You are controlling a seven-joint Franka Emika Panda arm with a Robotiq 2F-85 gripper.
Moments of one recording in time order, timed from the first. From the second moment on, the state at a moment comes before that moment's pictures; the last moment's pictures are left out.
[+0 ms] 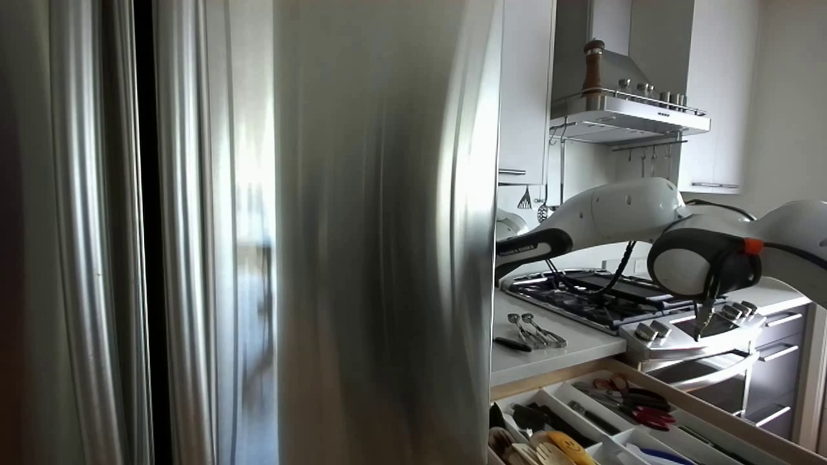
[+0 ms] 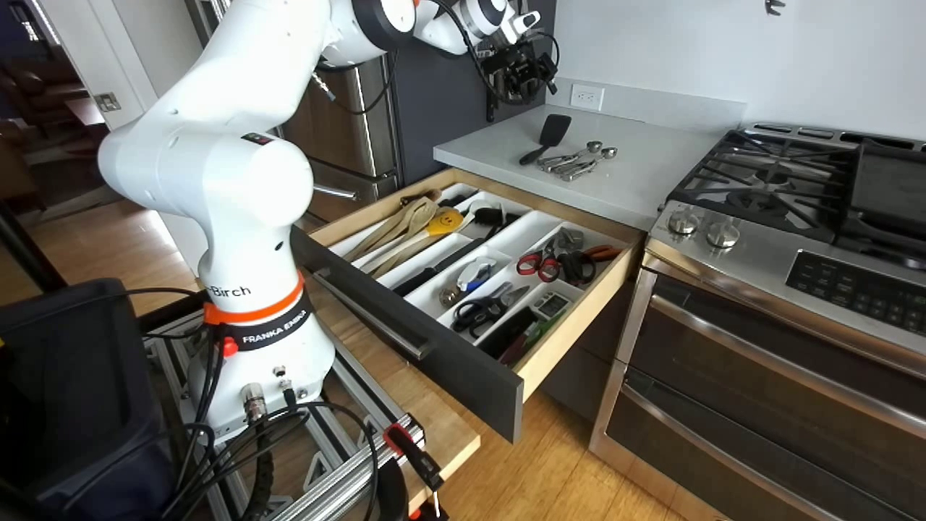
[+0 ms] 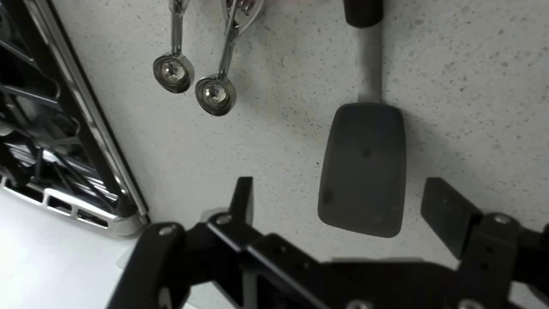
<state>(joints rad) 0.48 0.90 -0.32 -0.92 -0.31 2.10 0.28</state>
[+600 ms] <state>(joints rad) 0.33 0.64 -0.13 -1.21 -0.01 2.27 0.05</state>
